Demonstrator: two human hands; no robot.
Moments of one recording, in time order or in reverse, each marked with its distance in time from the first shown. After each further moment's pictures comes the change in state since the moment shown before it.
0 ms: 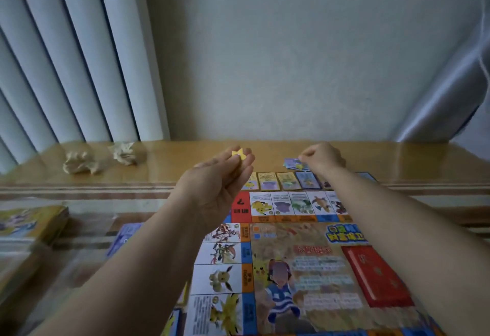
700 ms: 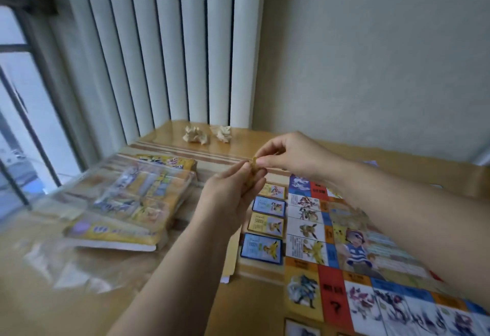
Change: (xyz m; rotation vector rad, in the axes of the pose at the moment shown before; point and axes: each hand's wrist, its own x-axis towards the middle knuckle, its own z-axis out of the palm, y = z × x) left_hand -0.107 0.029 -0.108 -0.083 0.131 0.213; right_hand -0.231 -0.195 -0.017 0.301 -0.607 -0.613
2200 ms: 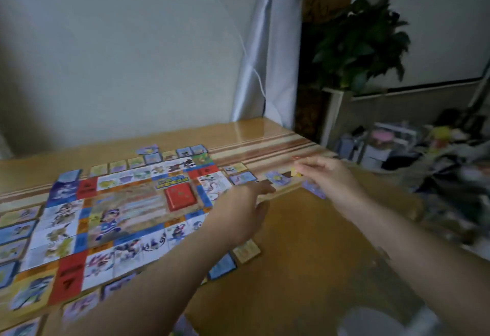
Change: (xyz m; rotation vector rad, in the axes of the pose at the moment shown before) left_hand -0.152 -0.257 0.217 1.648 -1.055 0.601; right_hand -0.412 0.157 -0.157 0.273 1.040 0.435
